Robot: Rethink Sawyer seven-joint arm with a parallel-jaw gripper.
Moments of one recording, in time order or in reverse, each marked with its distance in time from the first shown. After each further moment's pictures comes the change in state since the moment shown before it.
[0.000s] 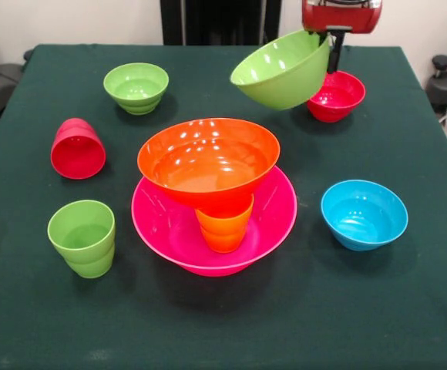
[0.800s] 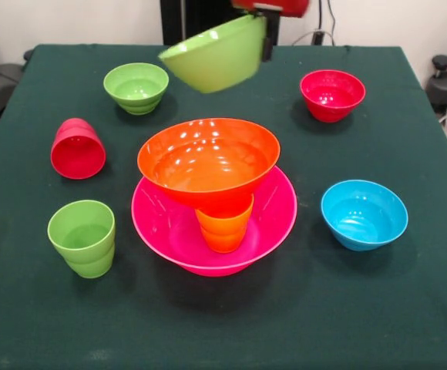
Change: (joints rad) arm -0.161 -0.108 -0.027 0.025 0.001 0.000 0.000
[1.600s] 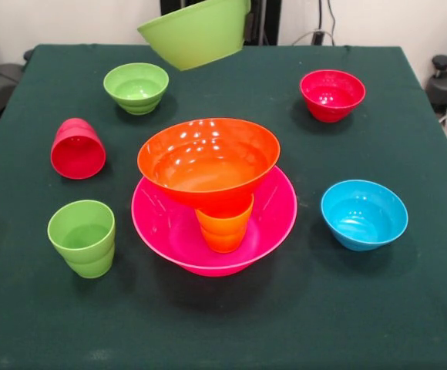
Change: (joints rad) arm -0.009 -0.085 -0.012 -0.009 0.061 0.046 0.000
